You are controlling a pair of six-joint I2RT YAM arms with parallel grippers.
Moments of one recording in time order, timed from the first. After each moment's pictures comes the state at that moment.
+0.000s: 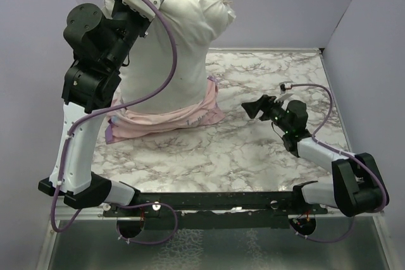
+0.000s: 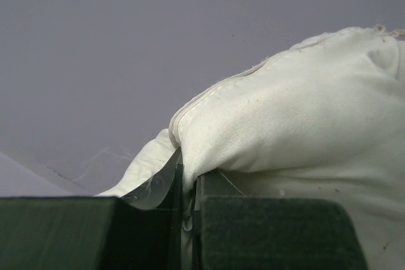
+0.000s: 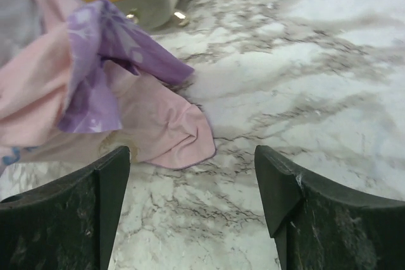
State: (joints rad) left arm -0.43 1.40 2.14 -0.50 -0.02 0.58; right arm 0.24 1.28 0.44 0.69 -0.29 0.52
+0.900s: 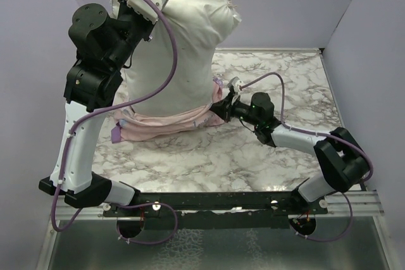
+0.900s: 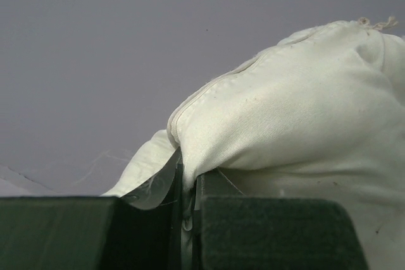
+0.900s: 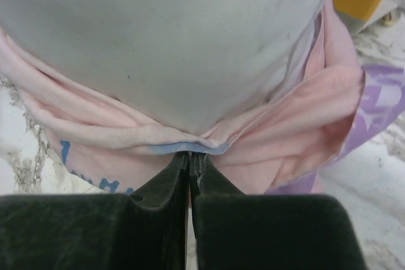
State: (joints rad) left arm -0.43 1.40 2.12 -0.54 0.04 0.51; right arm 0.61 1.52 0.73 0.73 -0.43 0.10
